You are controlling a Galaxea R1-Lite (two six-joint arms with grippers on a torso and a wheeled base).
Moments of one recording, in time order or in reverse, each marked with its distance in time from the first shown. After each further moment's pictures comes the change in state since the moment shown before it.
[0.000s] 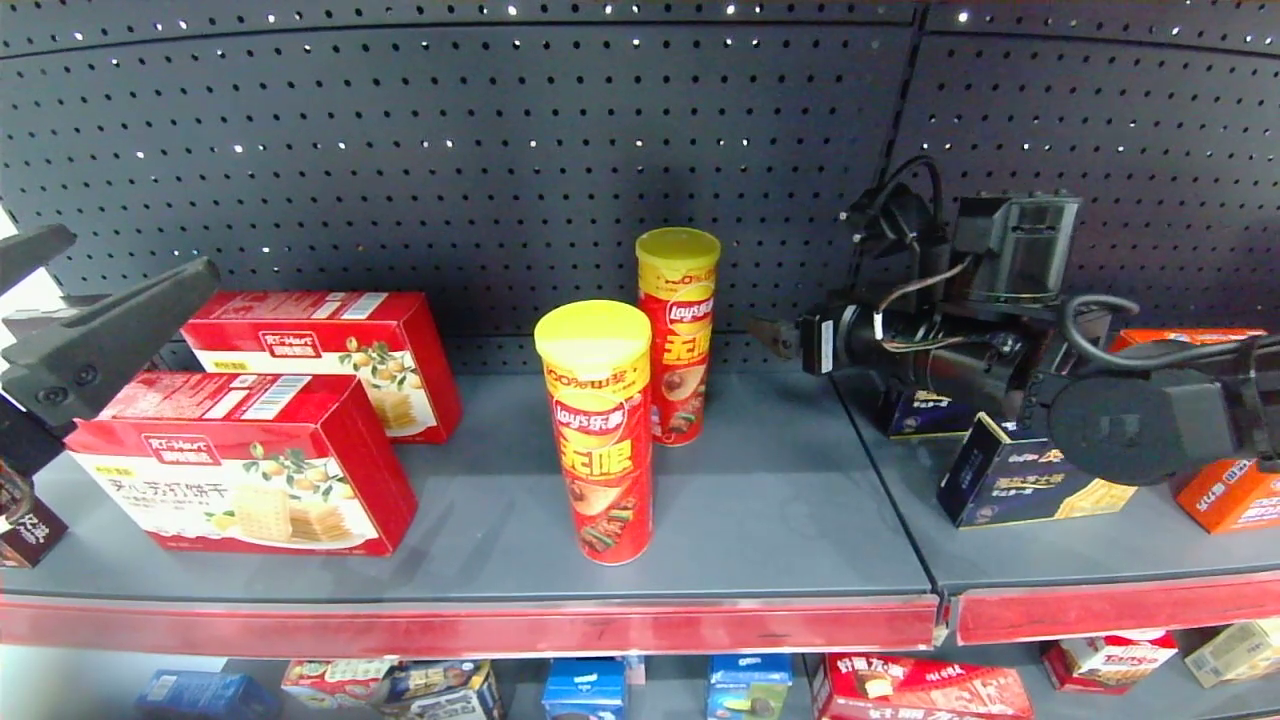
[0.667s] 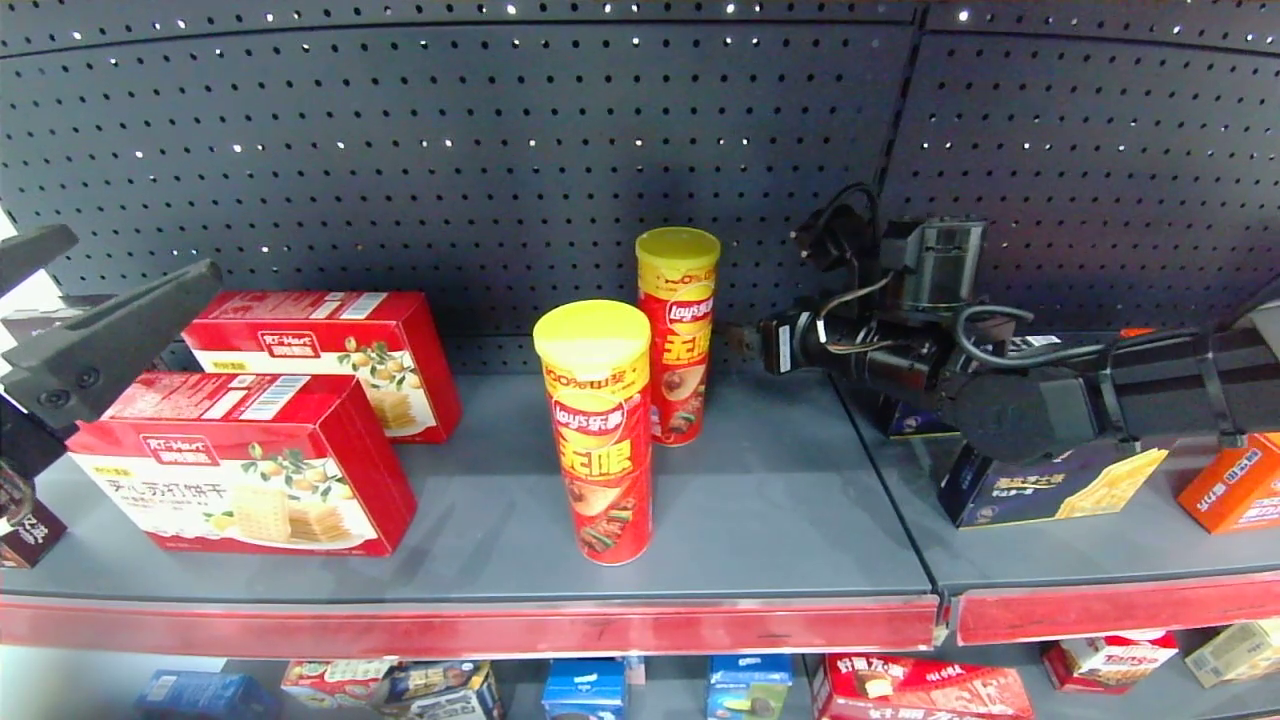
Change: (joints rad) left arm -0.001 0.000 0.000 0.001 -0.005 0.002; right arm 0.005 0.153 -0.148 -0.002 -0.004 0.000
